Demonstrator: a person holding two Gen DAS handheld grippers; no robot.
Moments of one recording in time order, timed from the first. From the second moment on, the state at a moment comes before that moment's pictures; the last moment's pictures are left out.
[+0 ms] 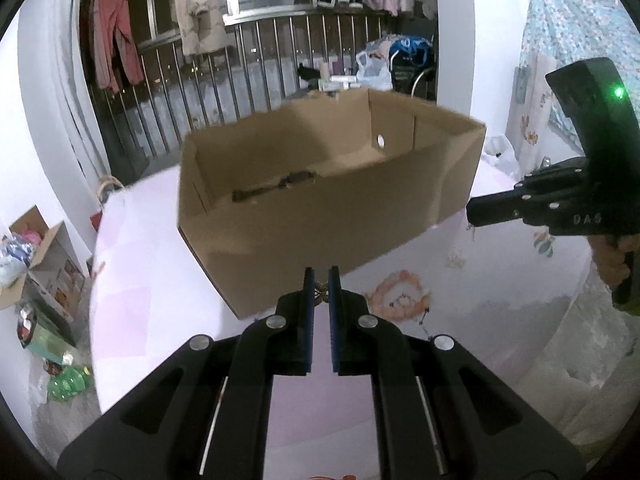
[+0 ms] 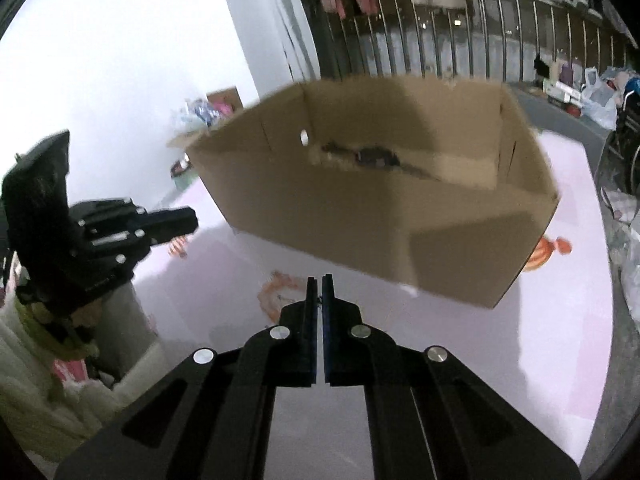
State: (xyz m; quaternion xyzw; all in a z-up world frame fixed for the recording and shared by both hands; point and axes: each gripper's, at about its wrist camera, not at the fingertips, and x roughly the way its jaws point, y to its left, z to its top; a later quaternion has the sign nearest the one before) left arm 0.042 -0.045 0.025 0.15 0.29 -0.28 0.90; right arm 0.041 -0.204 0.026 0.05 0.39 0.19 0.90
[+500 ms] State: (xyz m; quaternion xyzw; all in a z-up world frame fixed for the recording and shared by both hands) left arm 0.098 -0.089 0.098 0.15 0.21 -0.34 0.91; right arm 0.091 -0.223 0.092 0.06 0.26 0.17 0.95
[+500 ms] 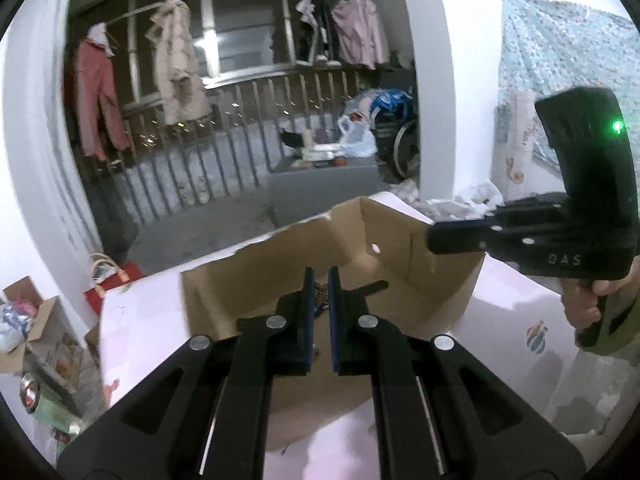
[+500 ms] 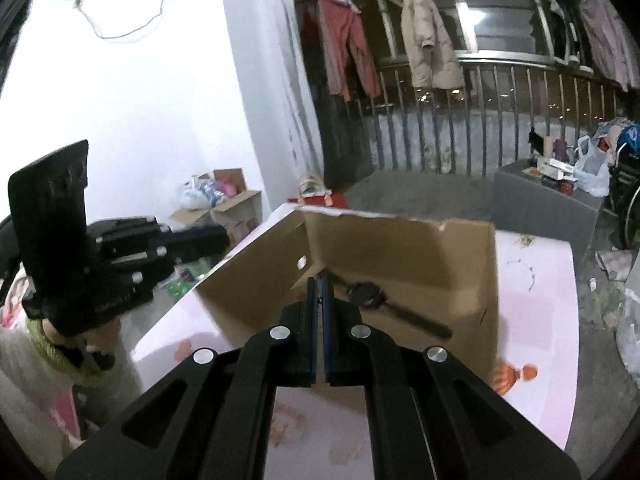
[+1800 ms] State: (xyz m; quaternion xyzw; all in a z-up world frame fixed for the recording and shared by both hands) left arm 0.051 -0.057 0.006 0.13 0.34 -0.35 0.86; right arm 0.017 -0.224 -0.012 0.08 0.43 0.14 0.89
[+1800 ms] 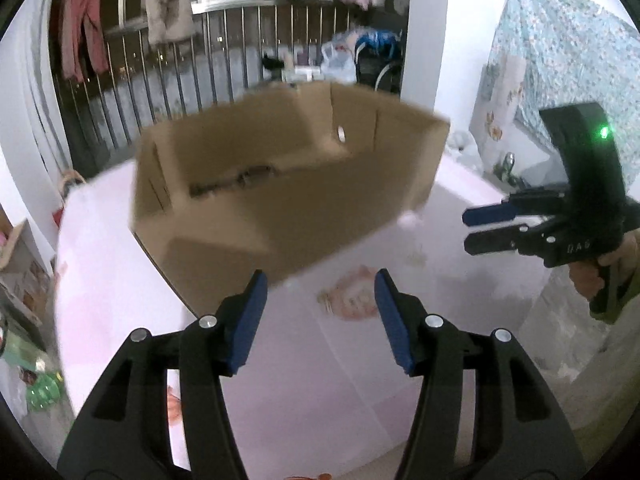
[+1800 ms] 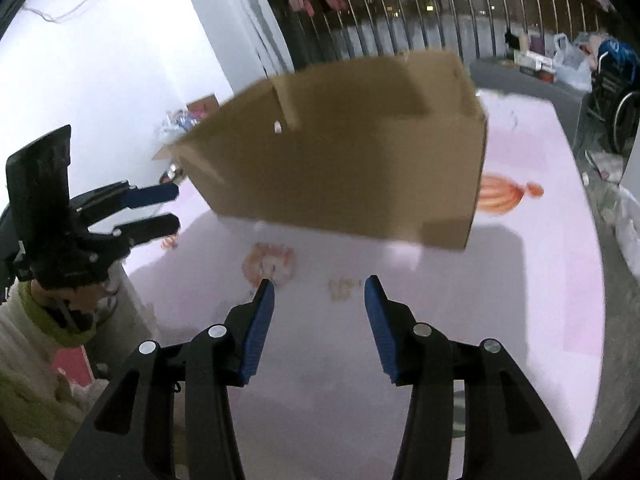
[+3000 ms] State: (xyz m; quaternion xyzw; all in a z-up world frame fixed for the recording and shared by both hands) left arm 0.035 -0.122 -0.032 0.20 0.32 -0.43 0.82; right arm 0.039 -0.206 -0.038 -0.02 0.45 0.14 0.88
